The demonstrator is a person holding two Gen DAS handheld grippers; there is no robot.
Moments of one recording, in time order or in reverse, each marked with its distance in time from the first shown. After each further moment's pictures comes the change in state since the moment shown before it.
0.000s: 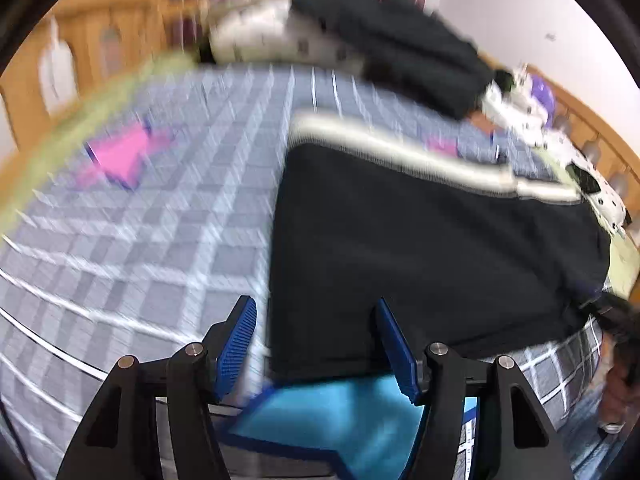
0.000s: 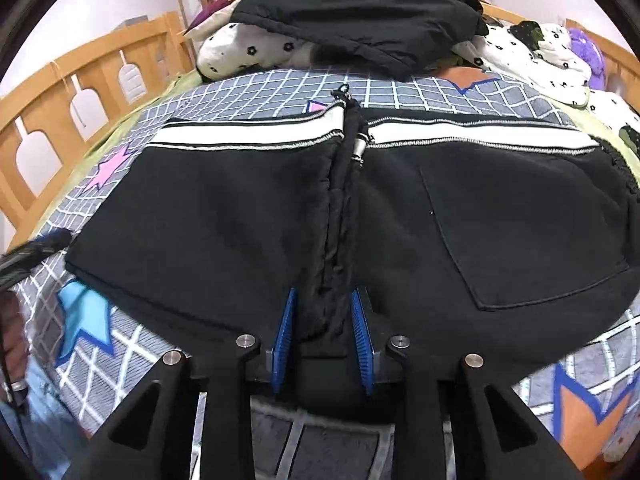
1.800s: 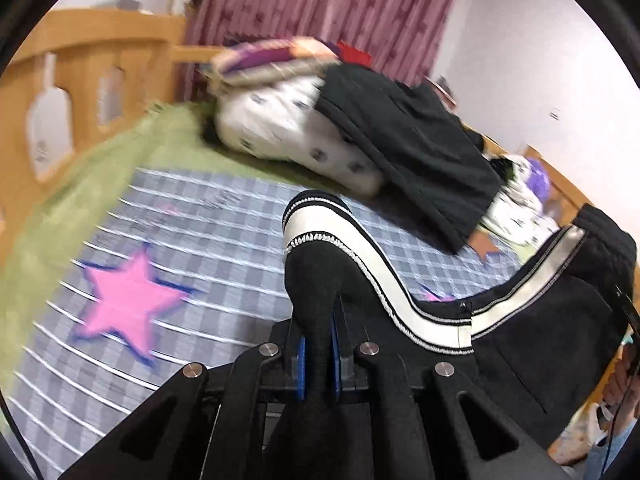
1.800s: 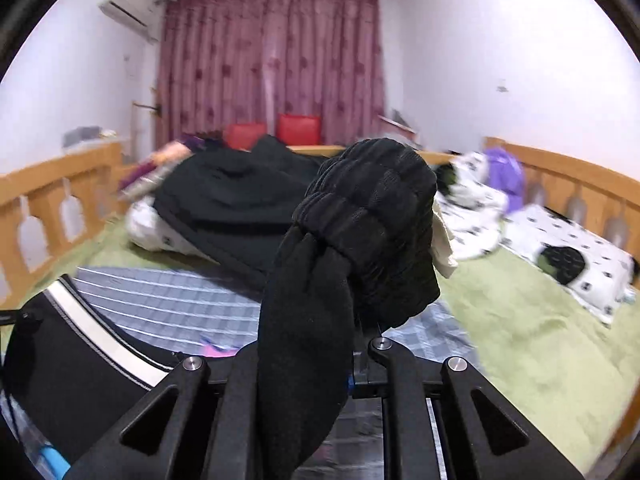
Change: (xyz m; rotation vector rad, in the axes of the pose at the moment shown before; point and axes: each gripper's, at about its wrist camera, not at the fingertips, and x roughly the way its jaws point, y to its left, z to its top) left arm -0.063 0.062 0.170 -0.104 -0.263 -0.039; right arm -0.102 -0.066 0.171 0.021 -0.516 -0.232
